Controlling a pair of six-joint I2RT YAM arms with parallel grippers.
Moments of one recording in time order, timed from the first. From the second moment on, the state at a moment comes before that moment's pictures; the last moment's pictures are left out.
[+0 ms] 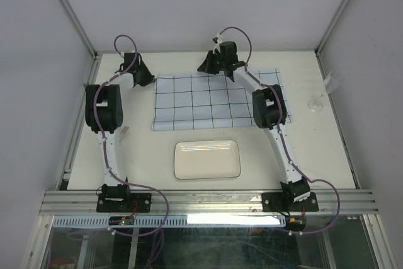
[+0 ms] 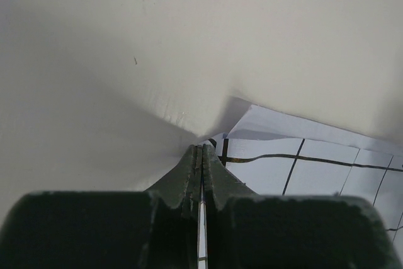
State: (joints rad) left arm -0.03 2.24 1.60 -0.10 0.15 -0.61; right arm 0.39 2.65 2.27 -0.14 -0.46 0.53
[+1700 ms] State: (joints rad) left arm -0.24 1.88 1.03 0.14 0.30 -0.73; right arm 0.09 2.27 2.01 -0.81 0.39 0.10
